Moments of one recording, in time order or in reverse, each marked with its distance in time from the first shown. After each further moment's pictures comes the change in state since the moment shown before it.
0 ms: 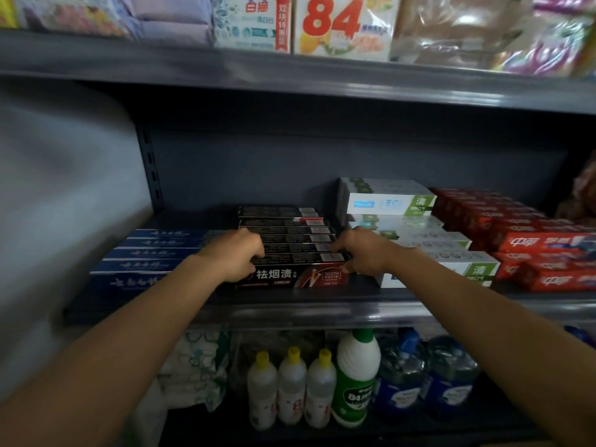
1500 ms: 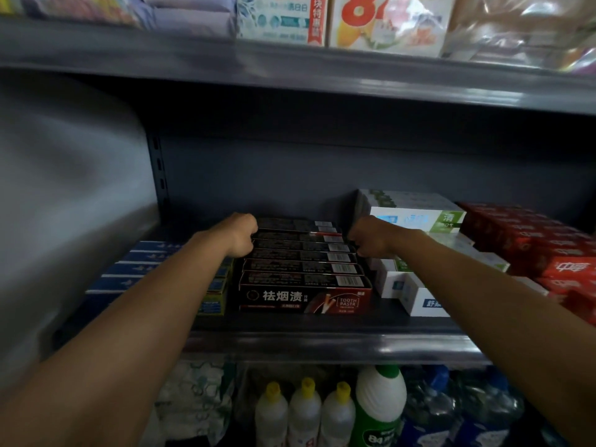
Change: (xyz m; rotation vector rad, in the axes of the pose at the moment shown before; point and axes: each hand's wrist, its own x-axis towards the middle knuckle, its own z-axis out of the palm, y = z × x) left_hand 0.072 -0.063 -0.003 -0.273 0.030 -0.185; right_hand 0.073 0.018 -0.018 -0.020 -0.024 0.071
